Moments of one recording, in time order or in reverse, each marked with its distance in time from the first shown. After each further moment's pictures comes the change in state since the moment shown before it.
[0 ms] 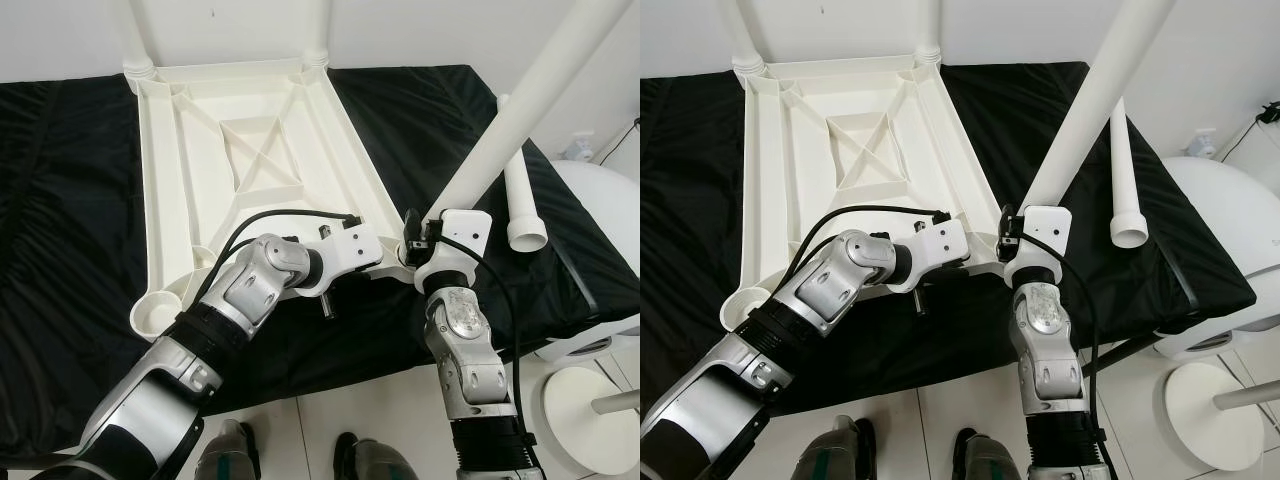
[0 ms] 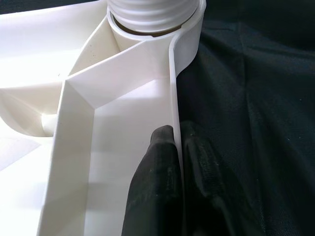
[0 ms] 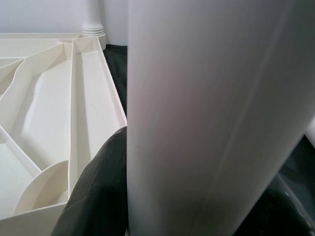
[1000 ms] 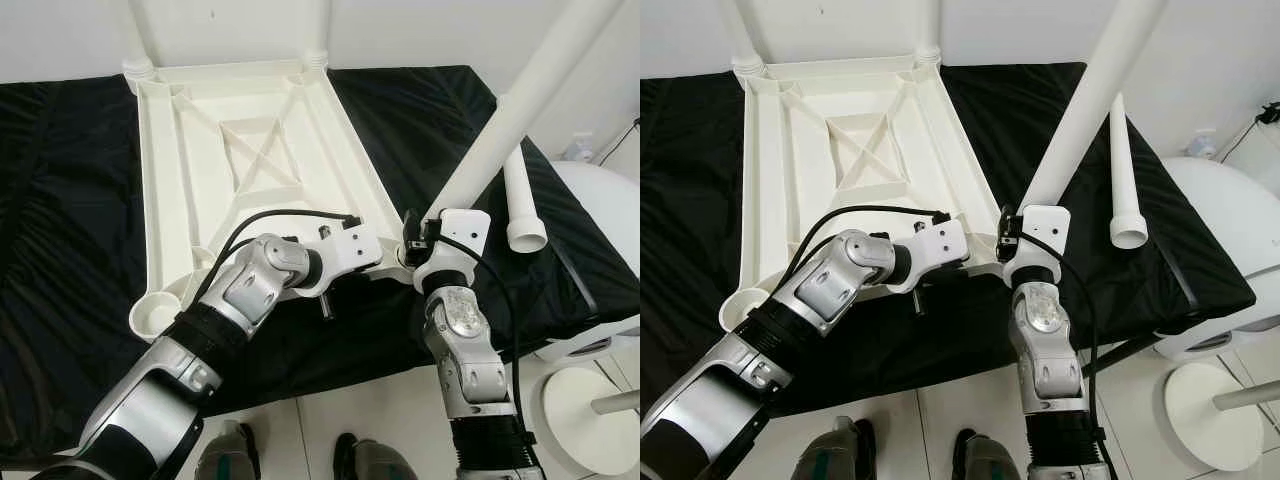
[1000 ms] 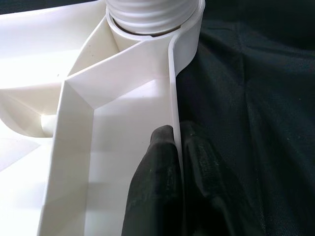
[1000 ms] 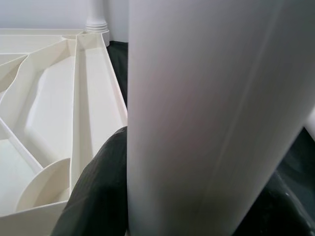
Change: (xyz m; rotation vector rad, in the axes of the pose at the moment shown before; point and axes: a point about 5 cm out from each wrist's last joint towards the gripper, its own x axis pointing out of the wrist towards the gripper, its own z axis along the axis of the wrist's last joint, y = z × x) left arm 0.000 0.000 -0.001 0.000 0.003 -0.005; right arm 0.002 0.000 -0.004 -0.008 0.034 0.026
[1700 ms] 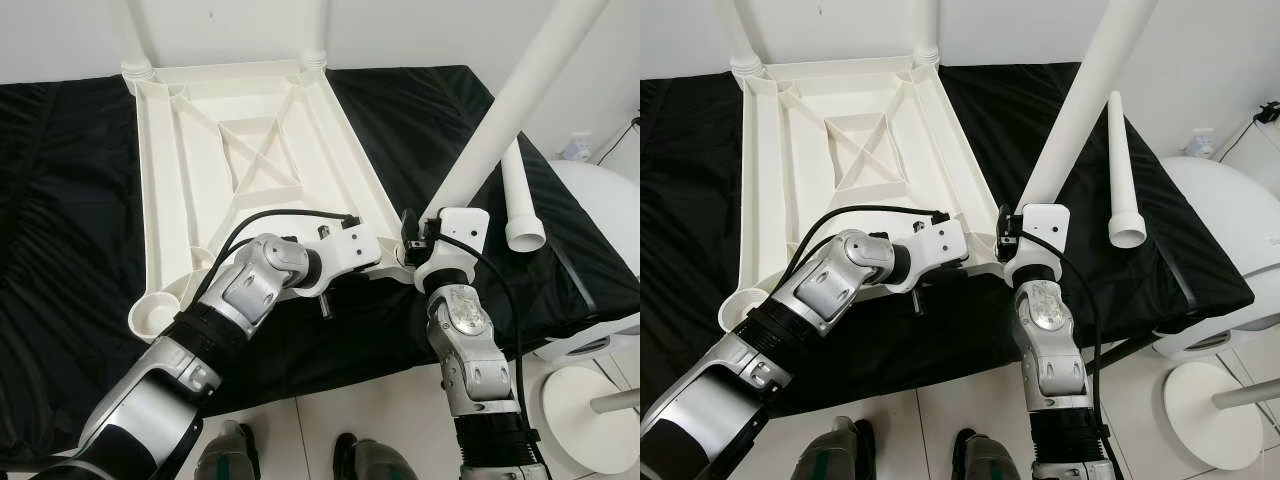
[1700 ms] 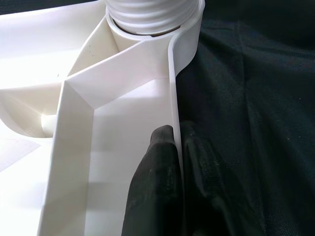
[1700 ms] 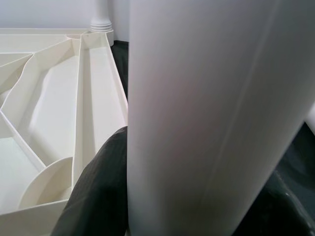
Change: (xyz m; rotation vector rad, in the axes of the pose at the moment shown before) left arm 0.000 0.000 0.000 -0.001 0.001 0.001; right arm 0.002 -0.001 0.000 0.003 0.002 0.024
